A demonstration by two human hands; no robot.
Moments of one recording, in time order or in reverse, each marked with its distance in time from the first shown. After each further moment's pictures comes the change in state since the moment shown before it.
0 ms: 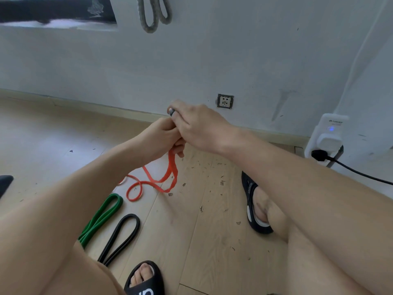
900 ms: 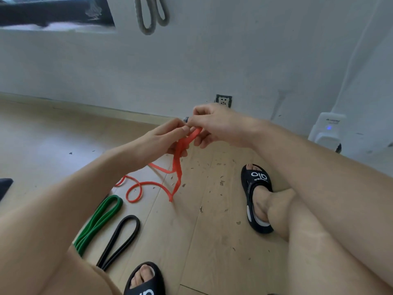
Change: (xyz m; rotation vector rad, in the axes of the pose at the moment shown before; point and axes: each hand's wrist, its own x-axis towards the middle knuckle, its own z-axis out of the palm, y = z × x) left_hand -0.002 -0.020 -0.015 0.033 -0.170 -0.014; right_hand -0.011 0.029 -0.026 0.605 -0.242 0.270
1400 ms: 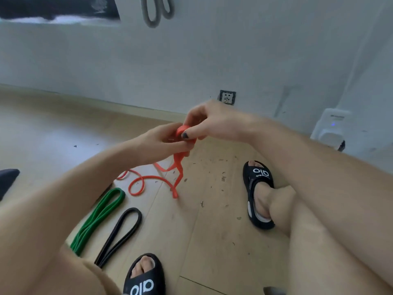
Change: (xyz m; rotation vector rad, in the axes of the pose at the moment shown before) left_hand -0.010 0.000 0.008 0.242 0.024 -0.008; right_hand -0.003 0.001 0.005 -0.350 -0.044 -0.126
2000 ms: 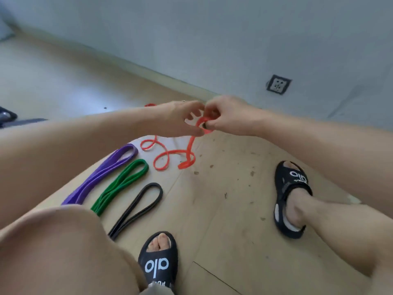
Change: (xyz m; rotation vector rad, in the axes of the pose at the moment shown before) left_hand 0.011 -0.090 -0.051 0.421 0.076 -0.117; right_hand 0.107 0.008 0.074 -0.384 -0.076 -0.059
